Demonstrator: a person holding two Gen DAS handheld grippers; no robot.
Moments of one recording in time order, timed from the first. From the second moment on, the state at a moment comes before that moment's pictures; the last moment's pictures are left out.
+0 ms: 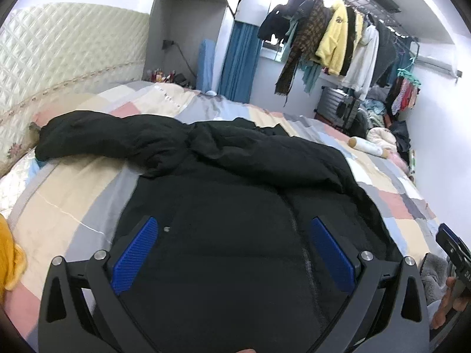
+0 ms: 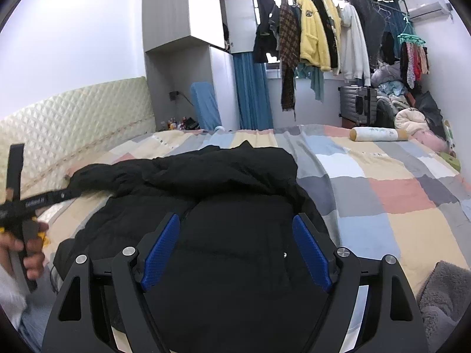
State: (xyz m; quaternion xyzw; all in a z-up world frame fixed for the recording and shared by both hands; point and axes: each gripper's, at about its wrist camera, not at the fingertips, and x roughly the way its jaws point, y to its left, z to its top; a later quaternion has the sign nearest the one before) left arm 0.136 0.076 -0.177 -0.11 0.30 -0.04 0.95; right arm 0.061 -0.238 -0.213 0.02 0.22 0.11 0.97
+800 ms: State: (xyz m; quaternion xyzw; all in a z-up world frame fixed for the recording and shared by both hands) left arm 0.249 0.369 -0.087 -0.22 0.29 0.16 0.92; right arm 0.073 -0.232 -0.233 0.06 0.26 0.14 0.95
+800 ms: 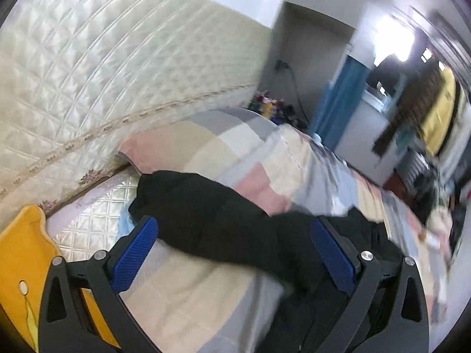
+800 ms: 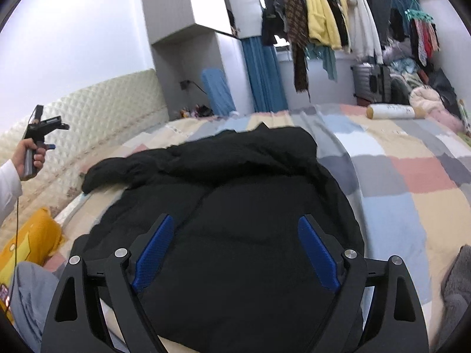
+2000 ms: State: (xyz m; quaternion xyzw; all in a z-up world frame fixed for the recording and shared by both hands) left arm 0.315 0.510 -0.299 -0.43 0.29 0.18 0.83; right arm 0.133 -0.176 -0.260 0.03 0.34 0.04 0.94
